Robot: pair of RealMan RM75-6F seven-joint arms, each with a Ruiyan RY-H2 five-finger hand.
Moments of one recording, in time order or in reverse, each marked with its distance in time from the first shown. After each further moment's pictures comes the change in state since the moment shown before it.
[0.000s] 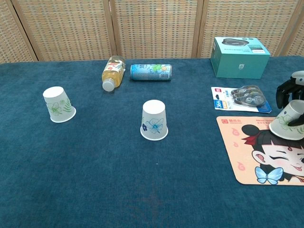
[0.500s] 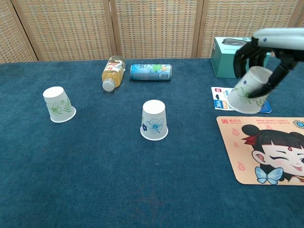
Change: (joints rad) left arm -0.009 0.002 0.006 -0.004 0.003 -0.015 0.002; right arm 0.082 0.140 0.088 -0.396 -0.071 0.072 -0.137
